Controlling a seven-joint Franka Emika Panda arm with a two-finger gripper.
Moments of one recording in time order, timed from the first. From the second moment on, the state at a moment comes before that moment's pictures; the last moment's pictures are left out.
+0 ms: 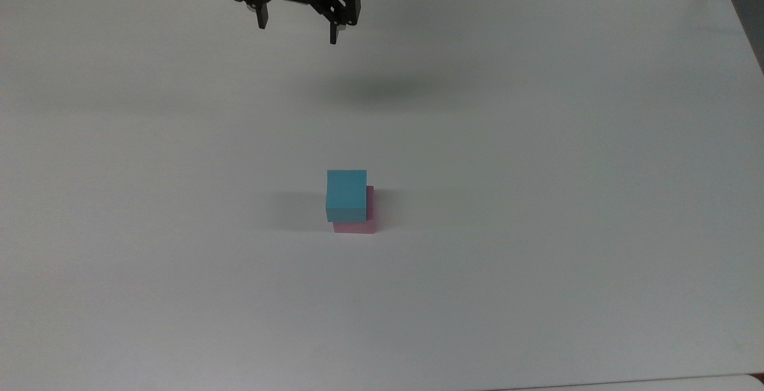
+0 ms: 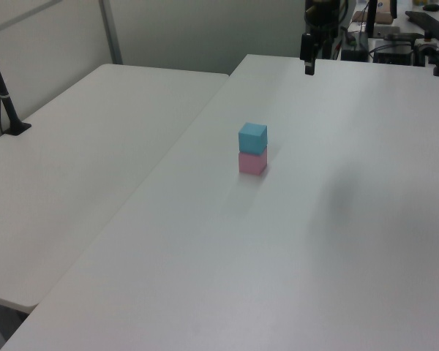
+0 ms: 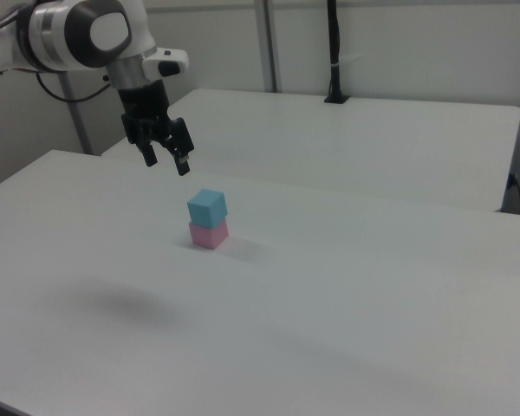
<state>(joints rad) 0.05 0.09 0.00 -1.59 -0.09 1.71 0.22</state>
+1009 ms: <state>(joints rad) 0.10 0.46 0.00 -1.56 -0.07 2.19 0.22</state>
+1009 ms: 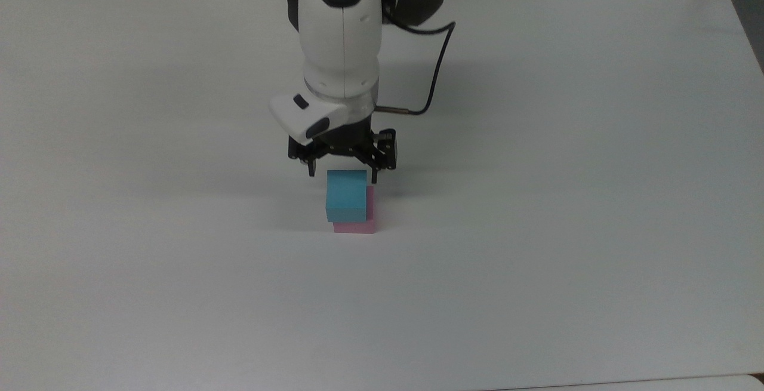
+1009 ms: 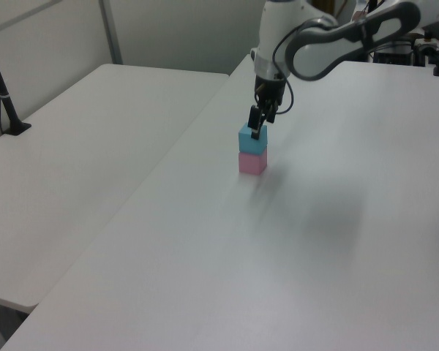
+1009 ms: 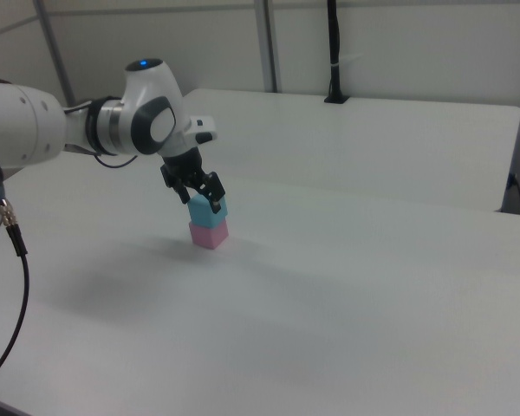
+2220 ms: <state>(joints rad) -0.01 0.47 -0.01 -1.52 -0.09 2.21 0.11</state>
